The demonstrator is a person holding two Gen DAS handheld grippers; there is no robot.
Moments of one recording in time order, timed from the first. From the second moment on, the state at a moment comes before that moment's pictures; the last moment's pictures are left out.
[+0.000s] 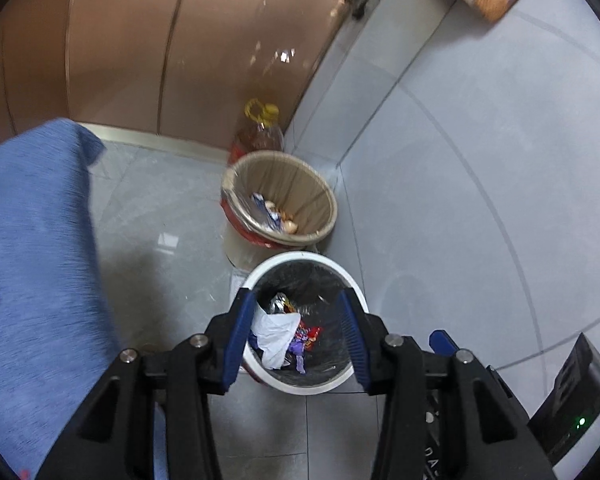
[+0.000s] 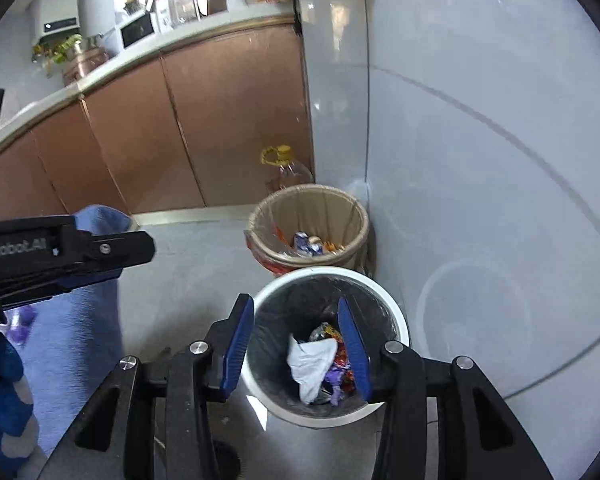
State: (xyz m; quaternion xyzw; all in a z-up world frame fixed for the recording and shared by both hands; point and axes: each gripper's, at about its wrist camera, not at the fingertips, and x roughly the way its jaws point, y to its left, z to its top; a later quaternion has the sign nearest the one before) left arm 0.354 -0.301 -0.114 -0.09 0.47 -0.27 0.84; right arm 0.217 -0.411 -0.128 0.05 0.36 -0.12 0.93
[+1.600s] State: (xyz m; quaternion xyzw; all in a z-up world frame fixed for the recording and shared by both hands) left arm 0.238 0.143 -0.075 -0.17 0.37 -0.04 0.91; right arm 0.171 -0.152 -0.041 -0.04 0.31 0.11 0.94
